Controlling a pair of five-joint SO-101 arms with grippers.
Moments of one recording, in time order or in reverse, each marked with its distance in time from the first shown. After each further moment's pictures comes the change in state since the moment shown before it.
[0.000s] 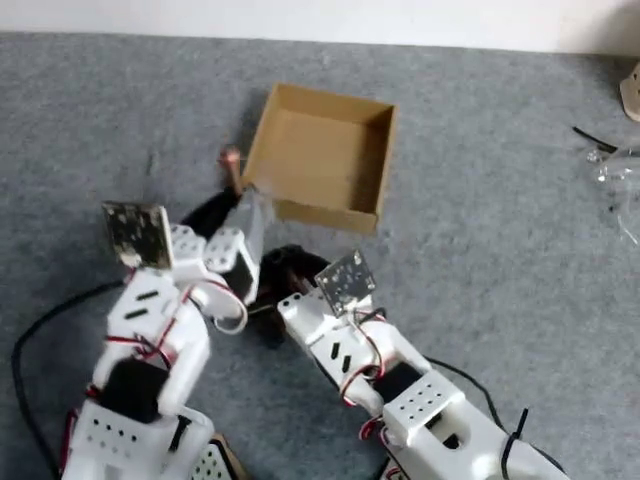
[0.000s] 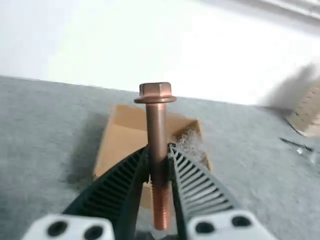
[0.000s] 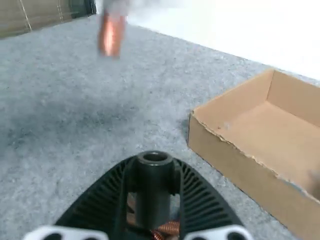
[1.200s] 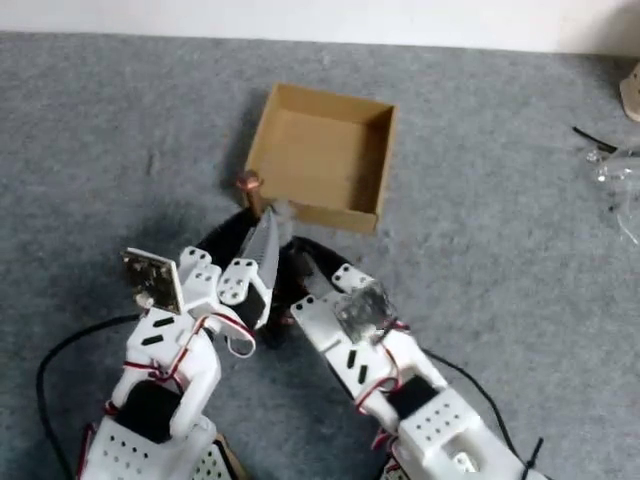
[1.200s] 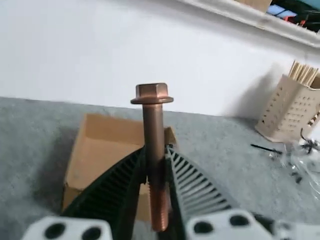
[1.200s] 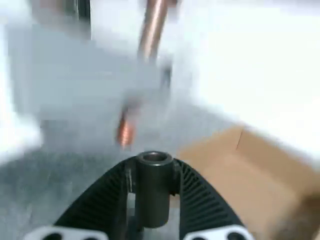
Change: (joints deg) left arm 3.3 -15.6 16.4 -8.9 -0.2; right arm 2.3 -18.6 7.0 -3.3 8.4
